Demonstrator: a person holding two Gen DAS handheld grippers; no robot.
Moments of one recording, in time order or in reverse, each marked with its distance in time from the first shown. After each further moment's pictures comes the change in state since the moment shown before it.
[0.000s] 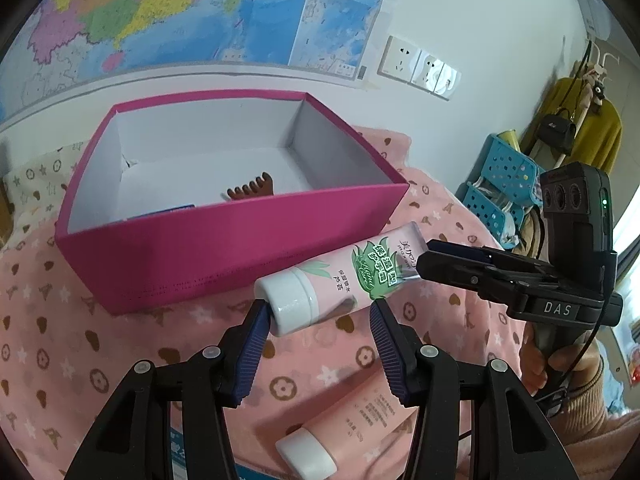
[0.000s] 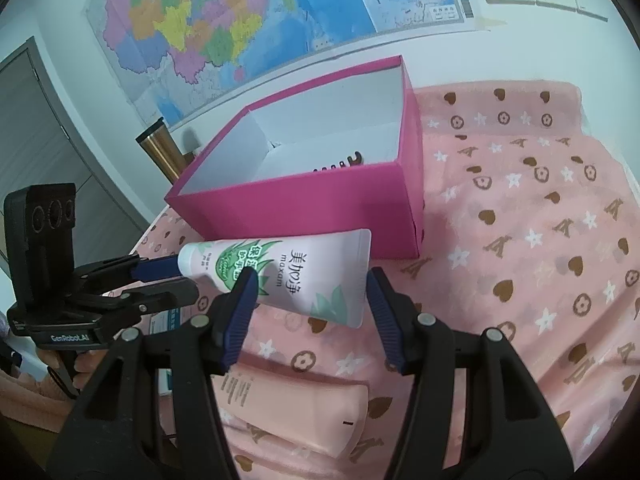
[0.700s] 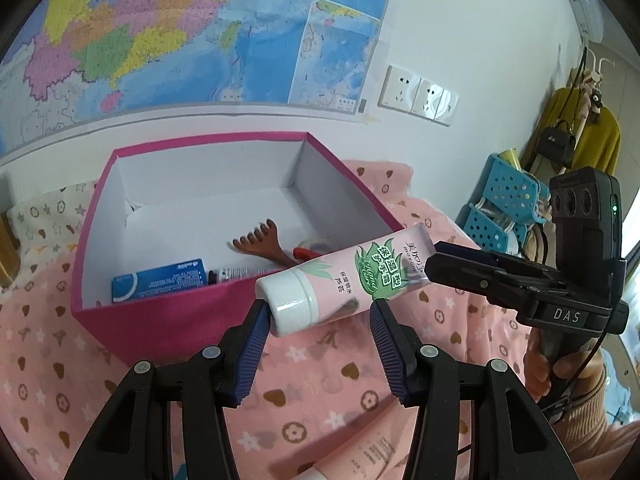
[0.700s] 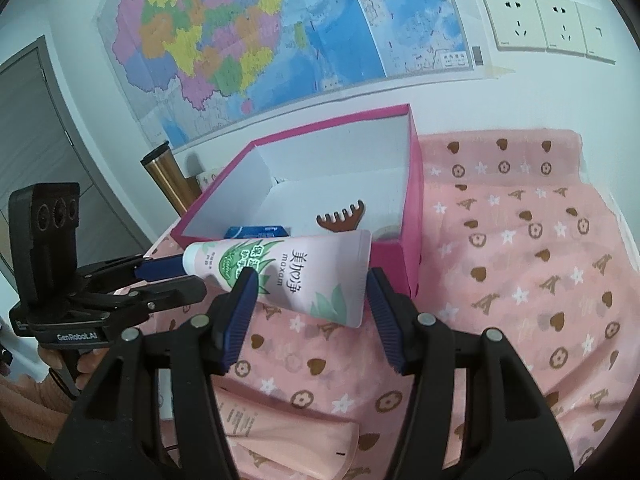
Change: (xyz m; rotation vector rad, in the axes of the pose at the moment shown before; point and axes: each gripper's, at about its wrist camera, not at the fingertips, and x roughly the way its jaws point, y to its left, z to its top) left arm -0.009 -0.001 0.035 0.024 -0.078 0.018; right arm -0.012 0.005 0.038 -0.048 -0.079 0.000
